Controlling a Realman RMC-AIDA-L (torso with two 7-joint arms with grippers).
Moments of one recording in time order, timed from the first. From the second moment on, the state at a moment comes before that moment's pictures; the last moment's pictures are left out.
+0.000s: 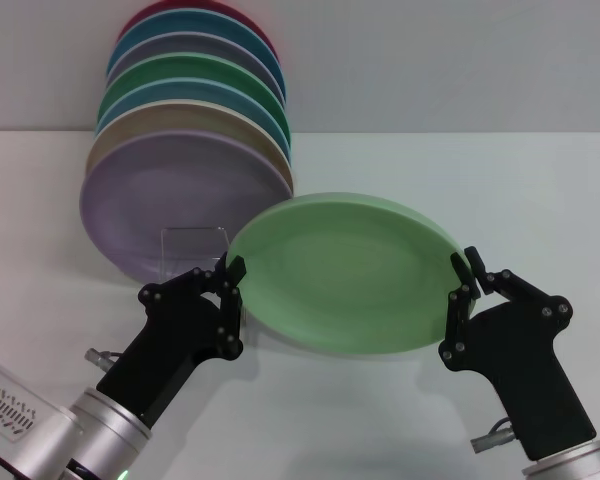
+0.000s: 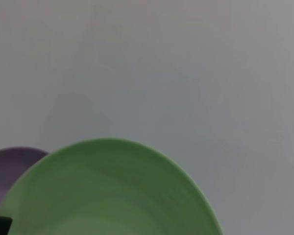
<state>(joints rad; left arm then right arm) -0.34 -2.08 -0.24 -0.45 2.13 1.30 0.00 0.12 2.09 0.22 0.78 -1.97 -1.43 -0.83</state>
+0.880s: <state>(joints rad) -0.30 -2.07 -0.30 -0.43 2.13 1.40 0.00 0.12 2.08 0.18 0.76 -1.98 -1.51 -0.83</state>
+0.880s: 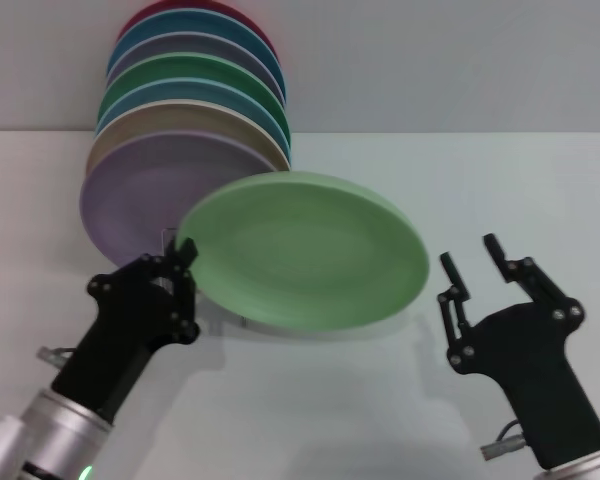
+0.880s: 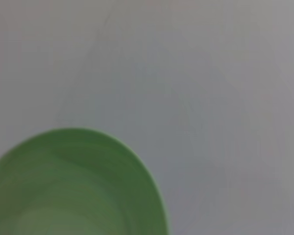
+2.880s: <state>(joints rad) -0.34 -2.07 -0.41 -0.18 2.13 1.39 0.02 0.16 2.09 0.20 0.68 -1.92 -1.47 -0.82</state>
